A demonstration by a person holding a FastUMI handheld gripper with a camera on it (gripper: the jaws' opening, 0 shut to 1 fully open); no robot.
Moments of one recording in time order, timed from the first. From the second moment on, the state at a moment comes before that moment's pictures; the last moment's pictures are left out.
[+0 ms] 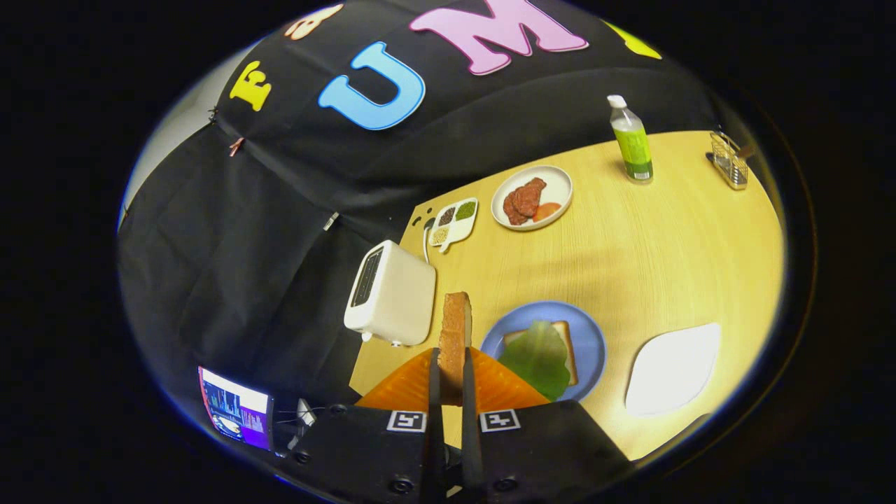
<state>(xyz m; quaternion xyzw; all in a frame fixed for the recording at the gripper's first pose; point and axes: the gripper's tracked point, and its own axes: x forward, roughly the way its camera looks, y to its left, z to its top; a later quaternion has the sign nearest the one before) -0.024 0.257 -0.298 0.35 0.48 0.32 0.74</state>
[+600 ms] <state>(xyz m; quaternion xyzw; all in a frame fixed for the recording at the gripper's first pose) -0.023 0.278 -0.390 0.30 0.53 0.28 0.74</state>
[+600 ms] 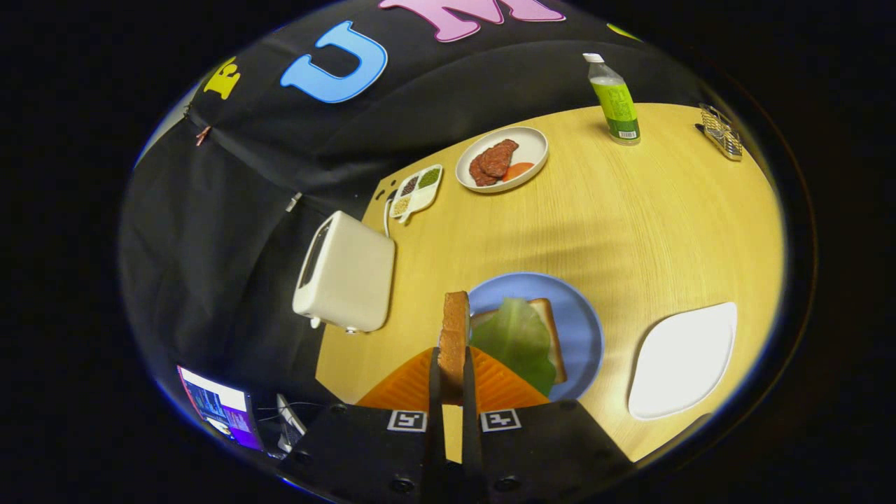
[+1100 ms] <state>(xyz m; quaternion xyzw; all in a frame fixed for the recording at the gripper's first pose) -0.029 0.240 -0.447 0.18 0.56 0.22 0.77</state>
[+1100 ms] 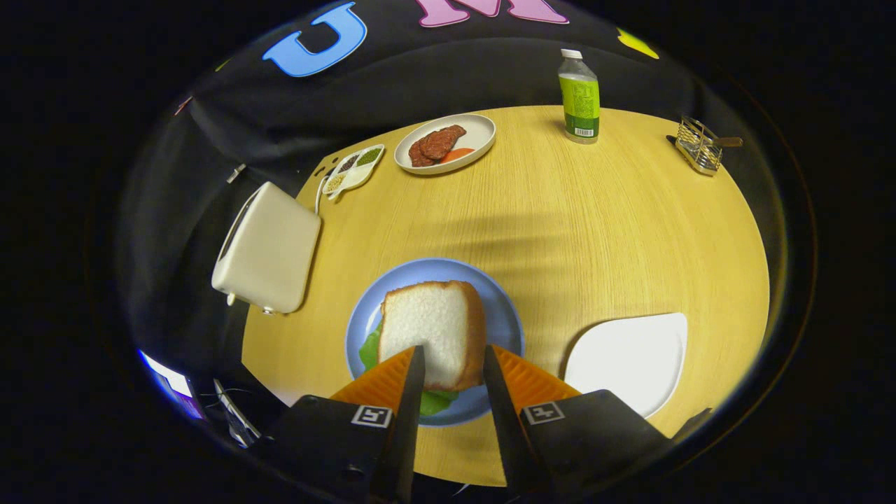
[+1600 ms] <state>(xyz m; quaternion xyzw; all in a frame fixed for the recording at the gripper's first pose) 0.002 0.204 -0.389 0.14 0.45 0.20 0.86</state>
